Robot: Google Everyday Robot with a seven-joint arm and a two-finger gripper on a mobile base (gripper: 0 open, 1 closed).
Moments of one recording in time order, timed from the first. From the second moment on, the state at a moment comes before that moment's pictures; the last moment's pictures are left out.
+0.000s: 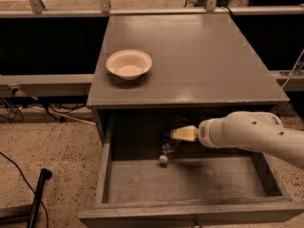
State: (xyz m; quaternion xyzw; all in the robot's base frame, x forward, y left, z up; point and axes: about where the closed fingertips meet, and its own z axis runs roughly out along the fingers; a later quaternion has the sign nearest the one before) arm 0.555 -0.154 0.657 -0.01 0.95 0.16 0.28
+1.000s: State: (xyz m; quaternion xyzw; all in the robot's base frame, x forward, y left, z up) arm 0.595 -0.116 0.622 -0.02 0.95 0.15 0.27
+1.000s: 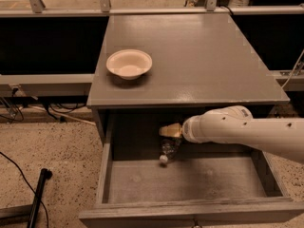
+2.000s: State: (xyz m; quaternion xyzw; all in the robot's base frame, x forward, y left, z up) arm 0.565 -0.104 0.610 -0.04 0.96 0.16 0.23
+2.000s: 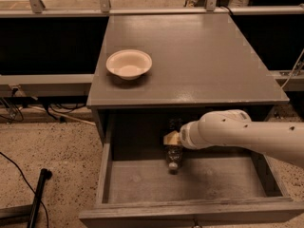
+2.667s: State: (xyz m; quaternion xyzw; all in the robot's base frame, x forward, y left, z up) arm 0.533 -0.074 0.702 -0.06 0.92 0.24 0.29
